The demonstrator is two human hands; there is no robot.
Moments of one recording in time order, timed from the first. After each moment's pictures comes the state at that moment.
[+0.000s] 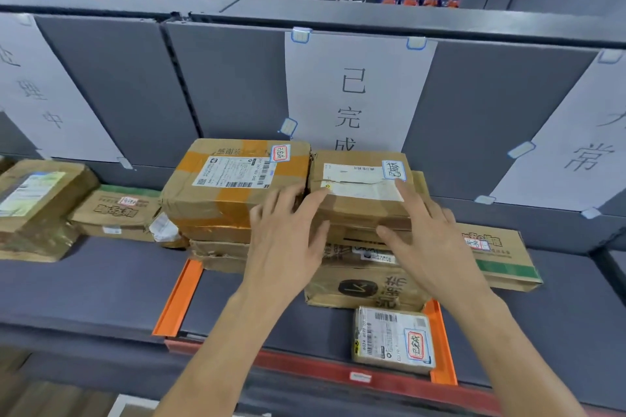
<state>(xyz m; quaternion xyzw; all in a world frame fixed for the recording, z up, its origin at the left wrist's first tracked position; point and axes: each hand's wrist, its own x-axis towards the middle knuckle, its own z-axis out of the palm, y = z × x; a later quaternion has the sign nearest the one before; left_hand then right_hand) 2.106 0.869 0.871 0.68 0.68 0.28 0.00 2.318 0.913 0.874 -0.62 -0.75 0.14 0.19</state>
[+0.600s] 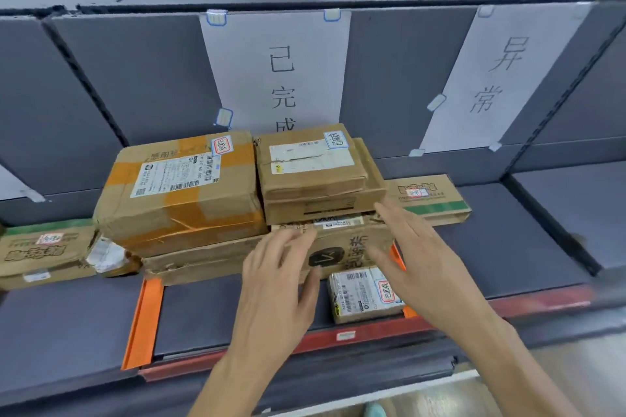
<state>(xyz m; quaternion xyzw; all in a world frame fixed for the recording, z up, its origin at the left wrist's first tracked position) 2.114 0.806 0.824 0.76 0.56 0.30 0.11 2.341 0.814 0.856 -0.63 -0.74 0.10 0.22</state>
